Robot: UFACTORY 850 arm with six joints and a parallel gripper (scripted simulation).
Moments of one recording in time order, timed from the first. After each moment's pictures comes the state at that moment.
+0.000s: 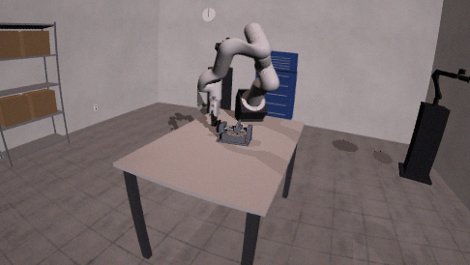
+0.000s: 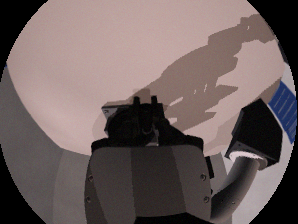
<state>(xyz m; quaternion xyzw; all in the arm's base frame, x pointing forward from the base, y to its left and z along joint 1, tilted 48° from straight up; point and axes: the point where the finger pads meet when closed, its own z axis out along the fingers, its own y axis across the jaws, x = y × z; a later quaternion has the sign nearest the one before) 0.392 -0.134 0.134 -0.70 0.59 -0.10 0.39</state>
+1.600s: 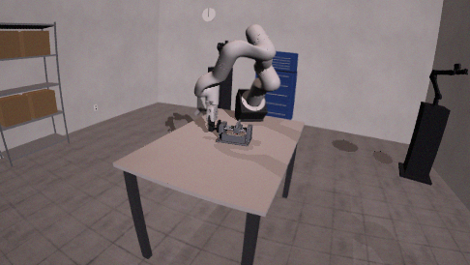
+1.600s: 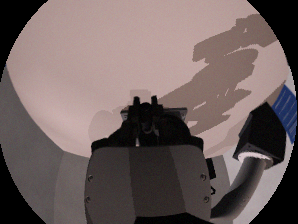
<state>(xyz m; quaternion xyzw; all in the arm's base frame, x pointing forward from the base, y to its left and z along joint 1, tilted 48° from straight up) 0.444 -0.126 0.158 -0.70 0.59 -0.10 0.39</state>
